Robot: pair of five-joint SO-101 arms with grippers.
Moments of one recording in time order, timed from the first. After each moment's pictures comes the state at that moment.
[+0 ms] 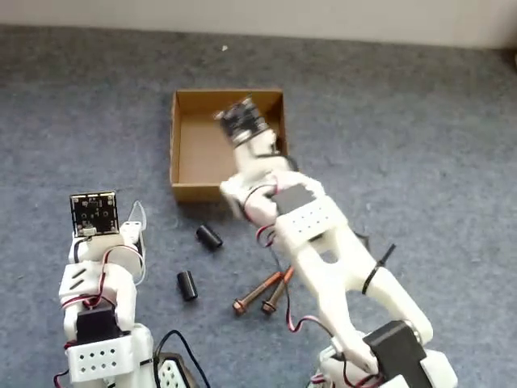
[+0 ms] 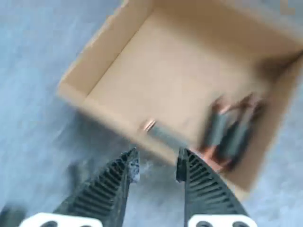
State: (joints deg) left arm -17.9 -95.8 92.3 41.8 -1.4; right arm -38.1 -13.1 31.7 40.3 8.6
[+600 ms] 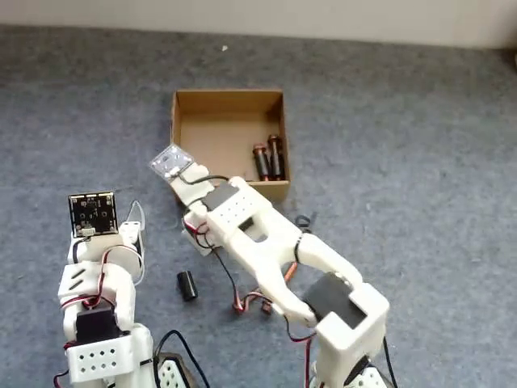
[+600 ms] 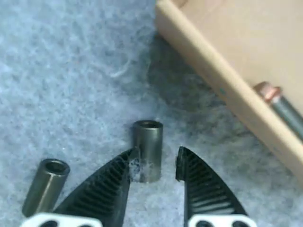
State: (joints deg) left arm -18.3 -95.8 92.3 41.8 -1.4; right arm -48.6 14.6 11.2 56.0 8.6
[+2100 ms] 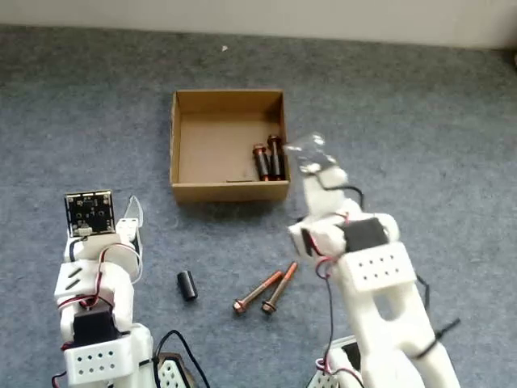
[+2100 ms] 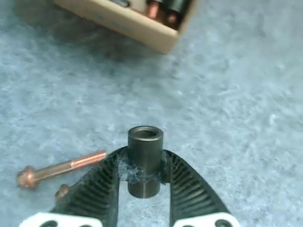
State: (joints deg) left arm -18.3 -95.8 89.8 42.0 -1.4; right arm -19.8 -42.7 47.5 65.4 13.1
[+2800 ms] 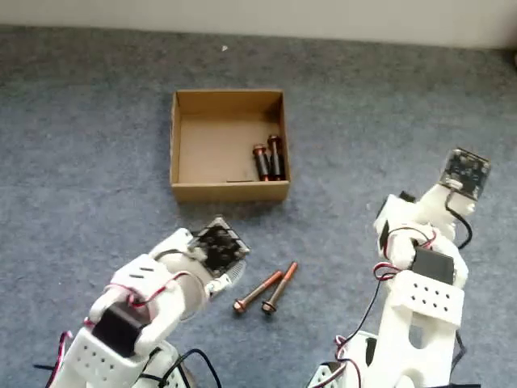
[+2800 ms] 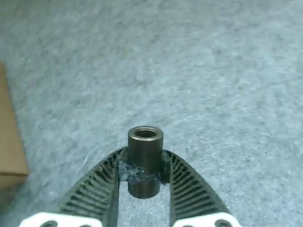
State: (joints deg) left arm 25.5 -86.2 73.2 63.6 -15.9; right arm 12.5 -51.3 58.5 44.7 -6.5
